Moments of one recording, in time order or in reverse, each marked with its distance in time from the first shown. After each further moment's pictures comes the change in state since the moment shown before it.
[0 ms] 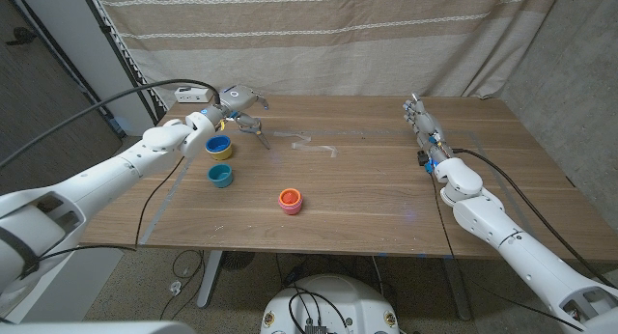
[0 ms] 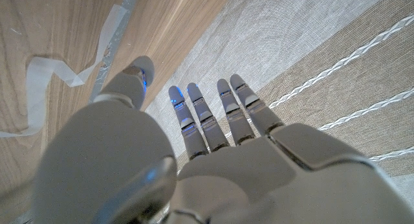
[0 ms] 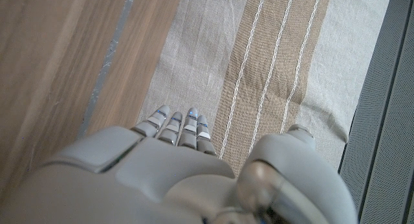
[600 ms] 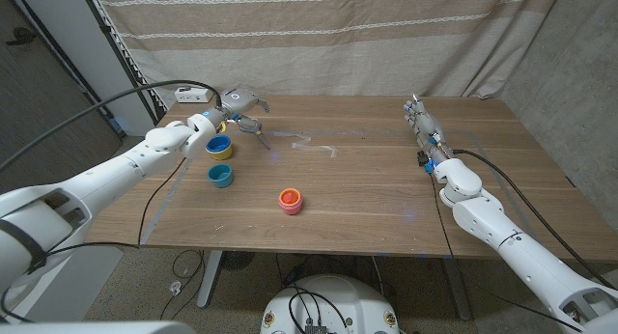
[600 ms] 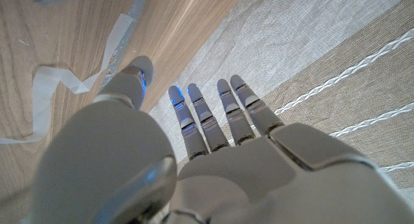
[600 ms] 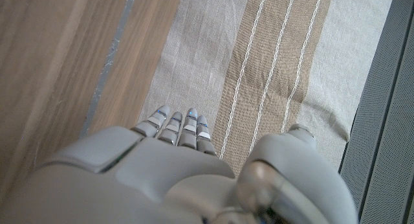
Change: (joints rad) left arm -0.030 -0.021 0.037 0.057 -0.004 -0.020 0.012; left_hand 0.000 0.000 -0.012 0.004 0.006 0.000 0.000 0.014 -0.005 -0.005 -0.005 0.000 0.005 0.000 0.000 0.000 -0.005 0.000 0.000 0.000 0.000; right arm -0.005 0.003 0.001 -0.007 -0.004 -0.004 -0.015; right_hand 0.001 -0.001 0.000 0.000 0.000 0.000 0.000 0.000 0.000 0.000 0.008 0.000 0.000 0.000 0.000 0.000 0.000 0.000 0.000 0.000 0.000
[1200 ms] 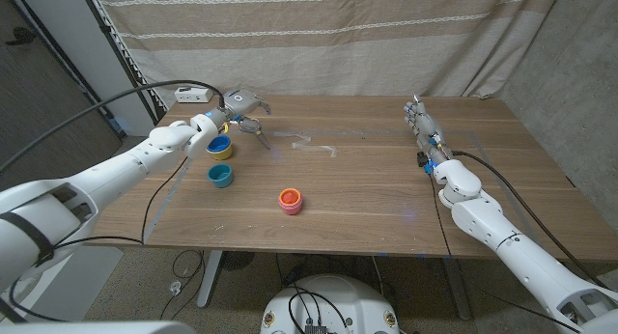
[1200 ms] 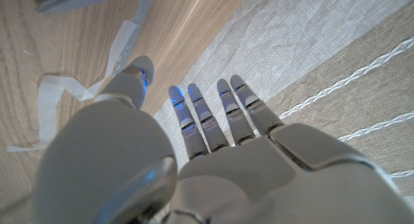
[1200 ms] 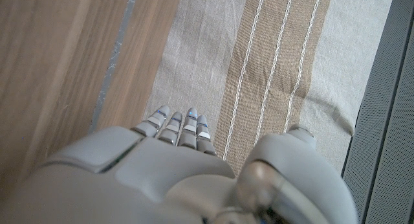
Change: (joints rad) left arm -0.038 -0.023 0.042 0.058 0.015 -0.018 0.013; left_hand 0.004 0.004 0.000 0.000 0.000 0.000 0.000 0.000 0.000 0.000 0.000 0.000 0.000 0.000 0.000 0.000 0.000 0.000 0.000 0.000 0.000; right arm -0.004 0.012 0.006 0.008 0.026 0.003 0.010; right_hand 0.000 0.000 0.000 0.000 0.000 0.000 0.000 0.000 0.000 0.000 0.000 0.000 0.000 0.000 0.000 0.000 0.000 0.000 0.000 -0.008 0.000
